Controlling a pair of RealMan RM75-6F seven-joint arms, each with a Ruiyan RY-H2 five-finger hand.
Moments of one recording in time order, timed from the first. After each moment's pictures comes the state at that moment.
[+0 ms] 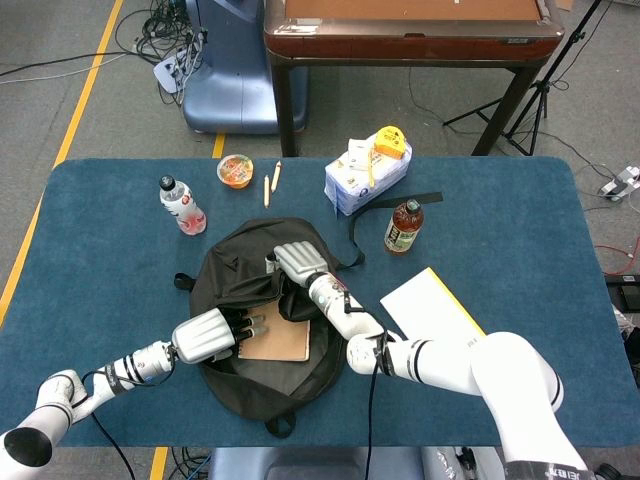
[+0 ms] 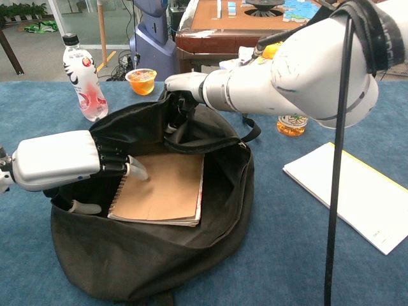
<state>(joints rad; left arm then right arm) -0.70 -1.79 0.23 -0.44 1.97 1.48 -0.28 1.33 -1.77 0.28 -1.15 -0.47 0.58 -0.32</state>
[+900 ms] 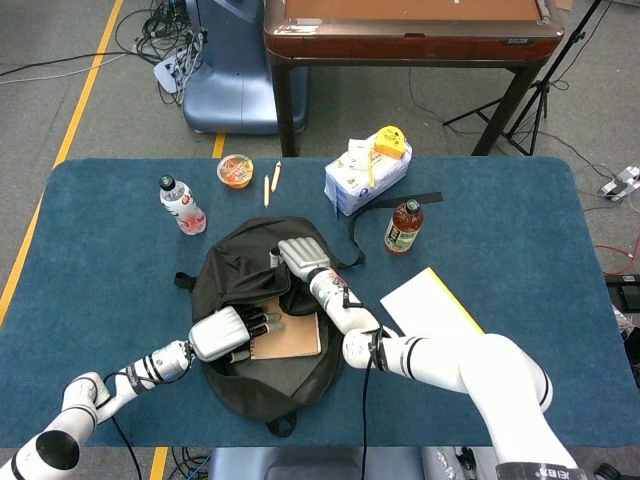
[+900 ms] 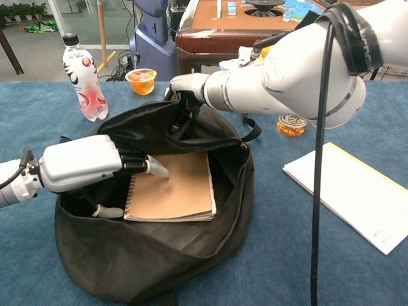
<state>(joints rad) -0.71 -1.91 0.23 -0.35 1.90 1.46 -0.44 1.36 -1.80 0.26 -1.07 -0.41 0.57 -0.31</state>
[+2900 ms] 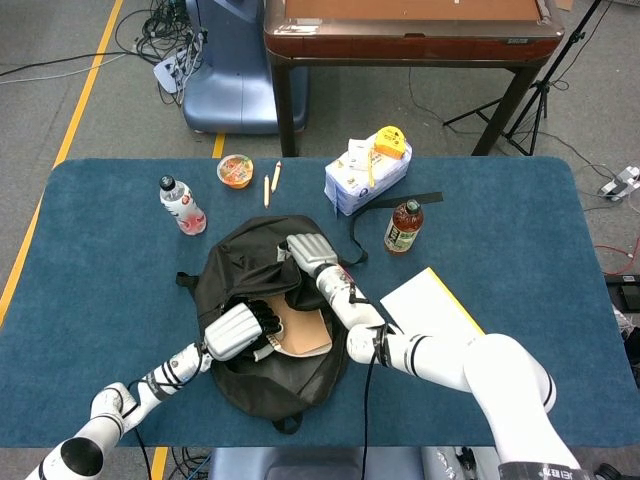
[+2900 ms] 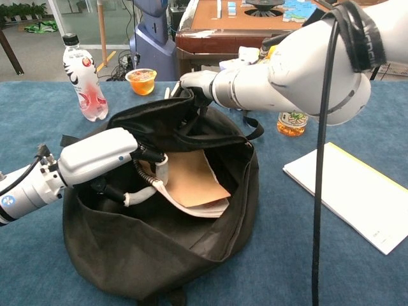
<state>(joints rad) -0.70 -2.03 0.19 -0.32 1.80 1.53 -0.66 1.34 -1.79 0.27 -1.04 -0.38 0.56 -0.29</state>
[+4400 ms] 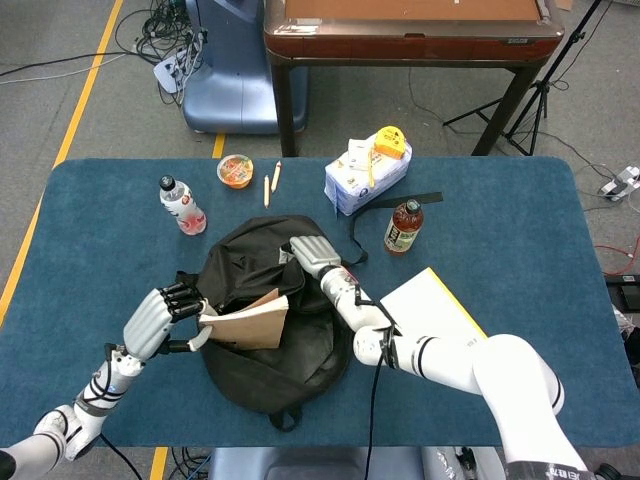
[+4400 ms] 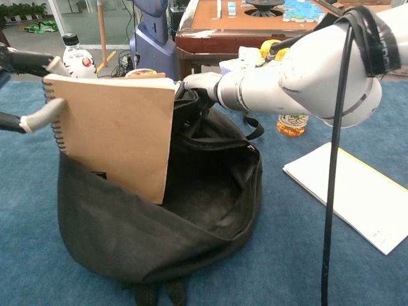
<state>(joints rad) -0.57 -1.68 0.07 -0.81 1.73 1.82 -0.70 1.30 -1.78 0.28 -1.07 -0.46 0.55 -0.23</state>
